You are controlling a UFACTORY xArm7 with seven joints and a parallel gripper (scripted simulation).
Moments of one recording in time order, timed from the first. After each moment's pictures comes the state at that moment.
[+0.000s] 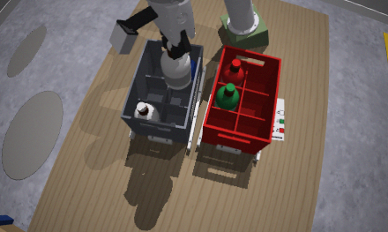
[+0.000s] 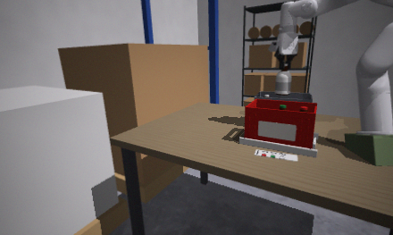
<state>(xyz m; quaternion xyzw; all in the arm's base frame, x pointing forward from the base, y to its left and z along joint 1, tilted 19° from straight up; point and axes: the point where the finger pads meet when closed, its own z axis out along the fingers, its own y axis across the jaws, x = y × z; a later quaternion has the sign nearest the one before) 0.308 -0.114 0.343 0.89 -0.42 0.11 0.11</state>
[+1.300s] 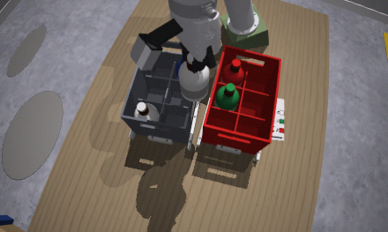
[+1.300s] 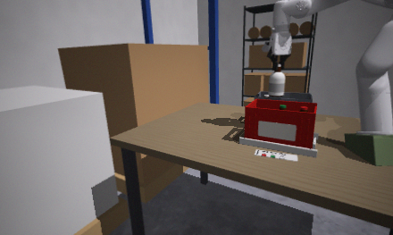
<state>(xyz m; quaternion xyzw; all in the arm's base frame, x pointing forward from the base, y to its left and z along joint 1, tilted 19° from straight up) 0.340 -0.067 0.332 0.89 -0.42 0.11 0.11</state>
